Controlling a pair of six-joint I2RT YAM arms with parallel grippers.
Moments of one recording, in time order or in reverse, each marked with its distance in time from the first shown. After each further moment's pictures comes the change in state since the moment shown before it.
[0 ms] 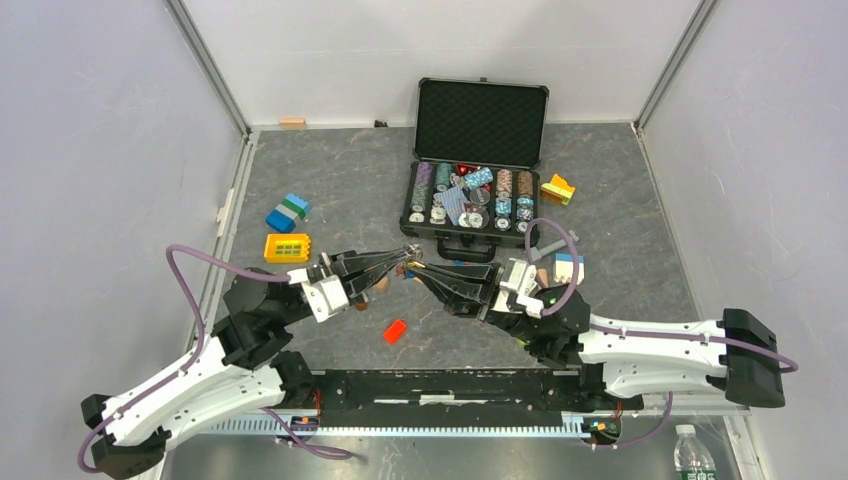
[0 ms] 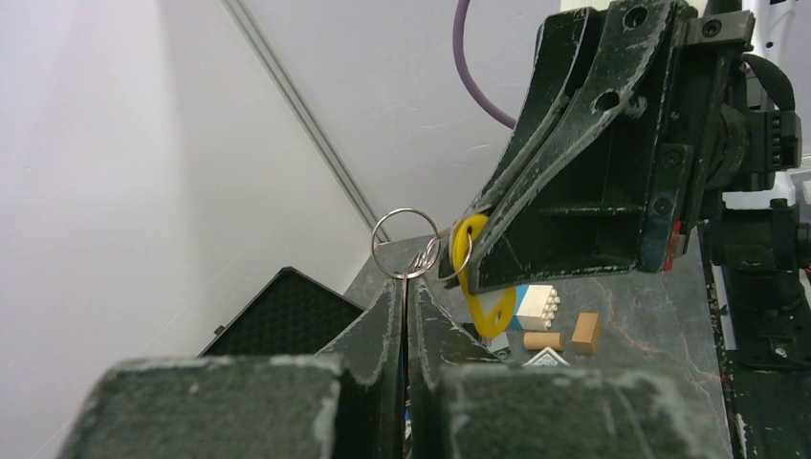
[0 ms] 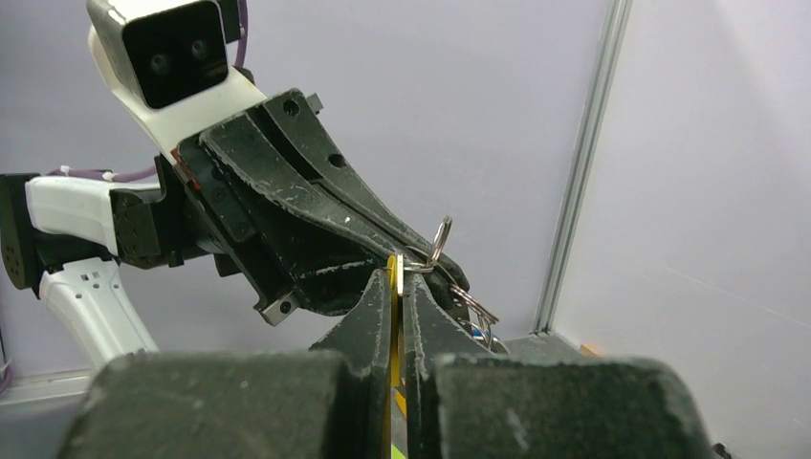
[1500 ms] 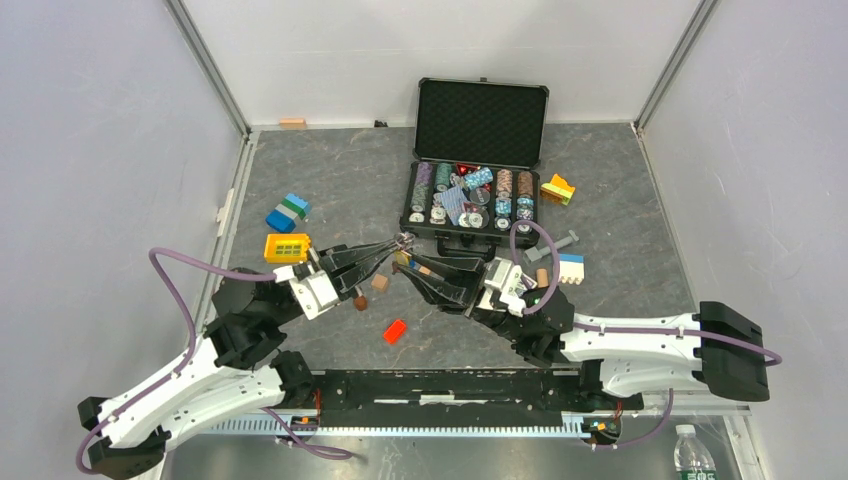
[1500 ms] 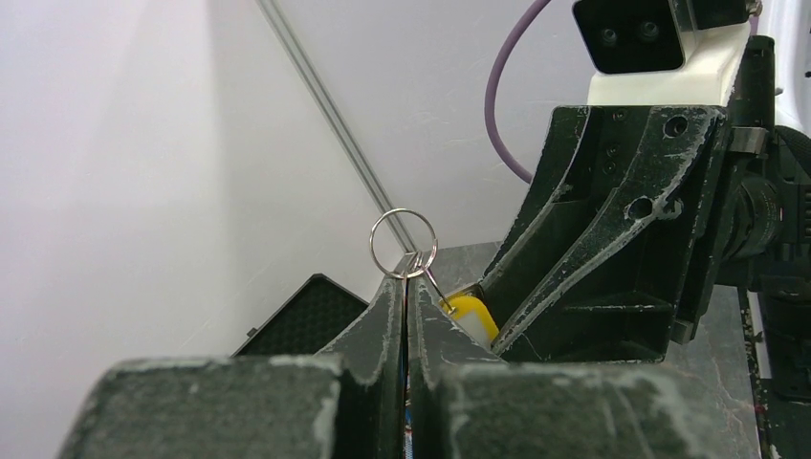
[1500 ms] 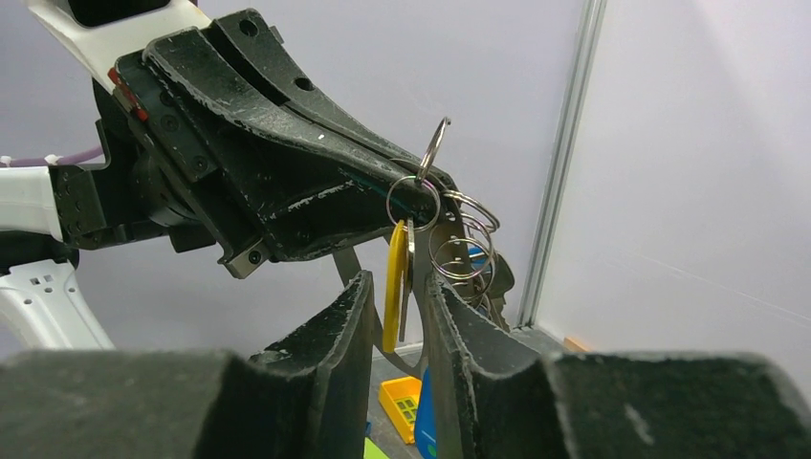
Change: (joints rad) left arm 0.000 -0.008 0.044 -0.012 -0.037 0.006; right arm -0.009 0.105 -0.005 0.099 0.043 -0.025
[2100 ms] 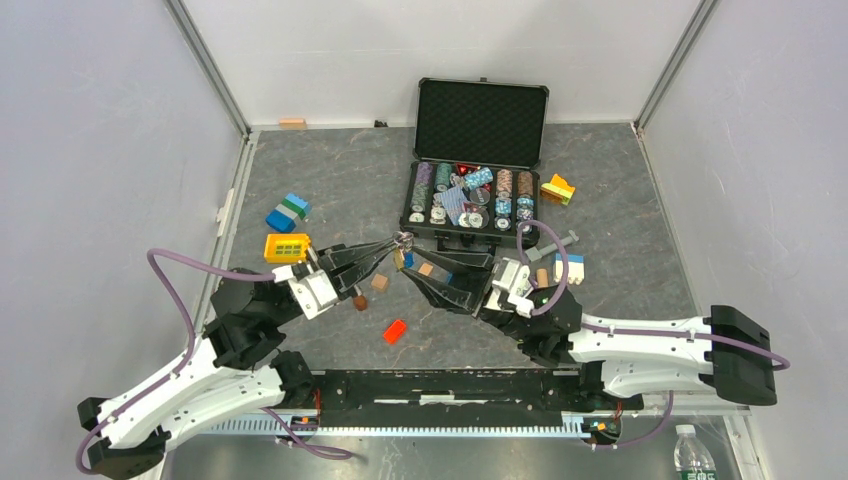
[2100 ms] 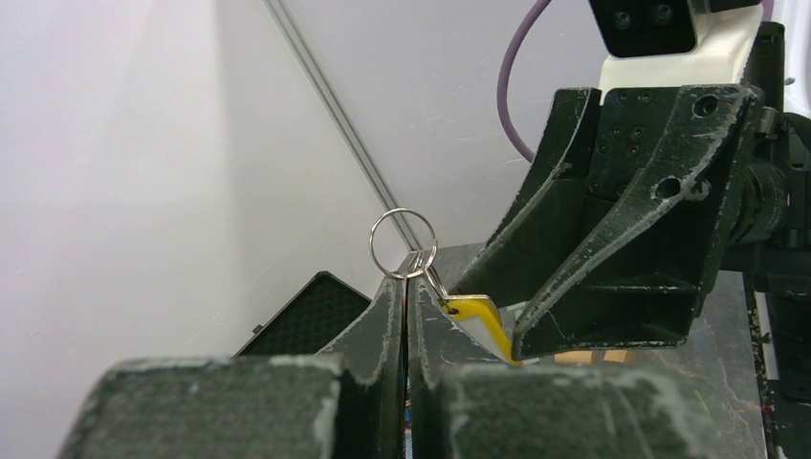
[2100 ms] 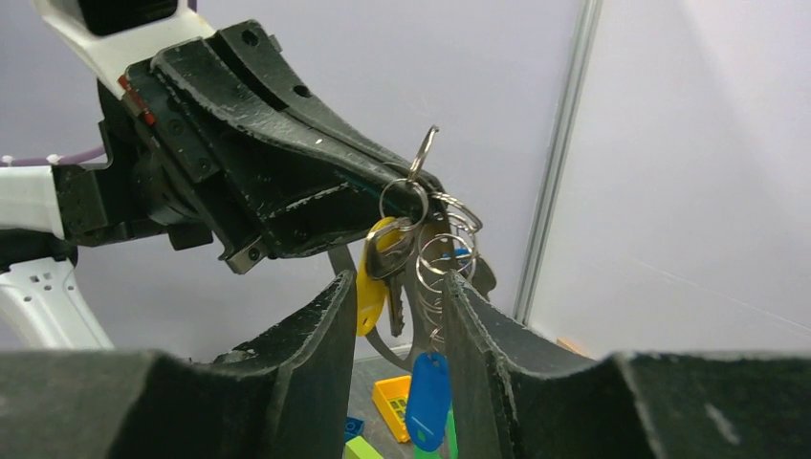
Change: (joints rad) left arm 0.000 -0.003 0.002 -0.001 -0.018 0.007; right arm -0.007 -0.051 -0.012 -0.046 -0.016 -0.006
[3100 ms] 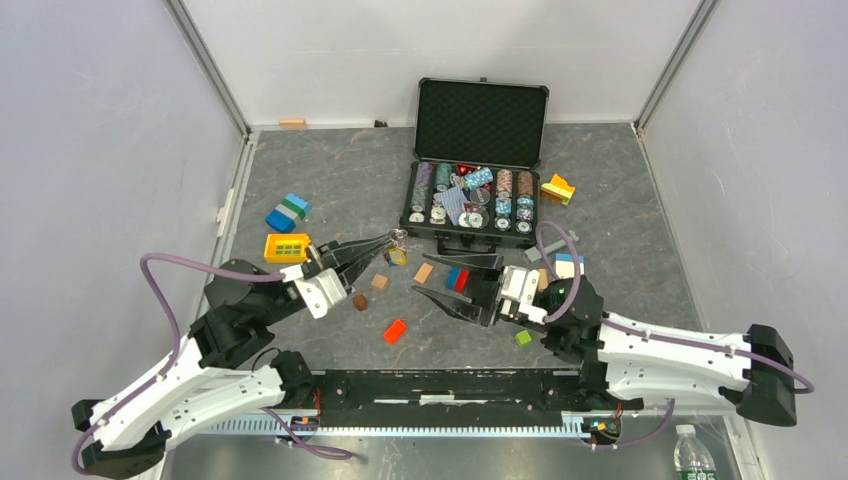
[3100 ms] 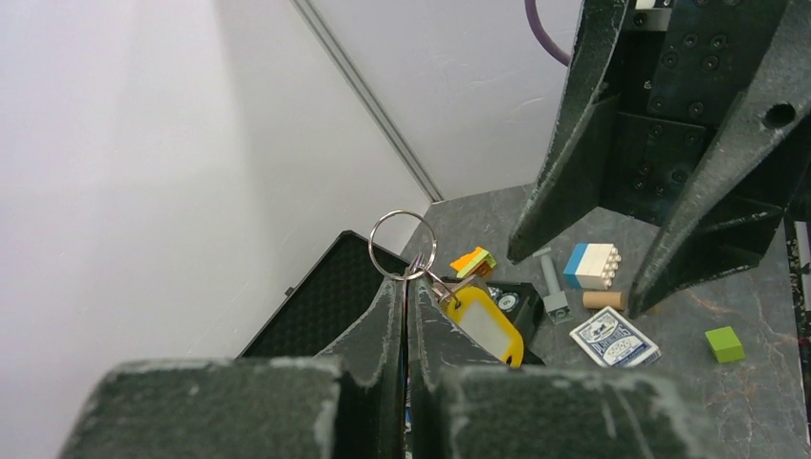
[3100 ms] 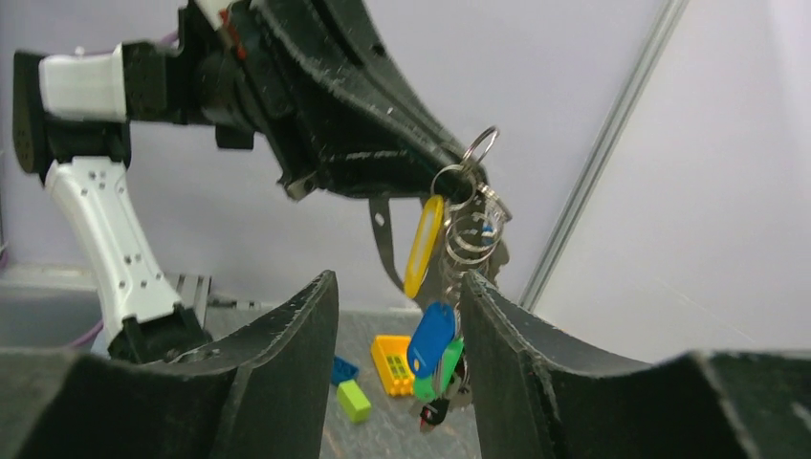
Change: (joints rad) left arm 0.000 0.014 0.109 -0.221 -0.038 0.121; right arm -0.082 -0.198 0.003 -0.352 -0.234 -0.056
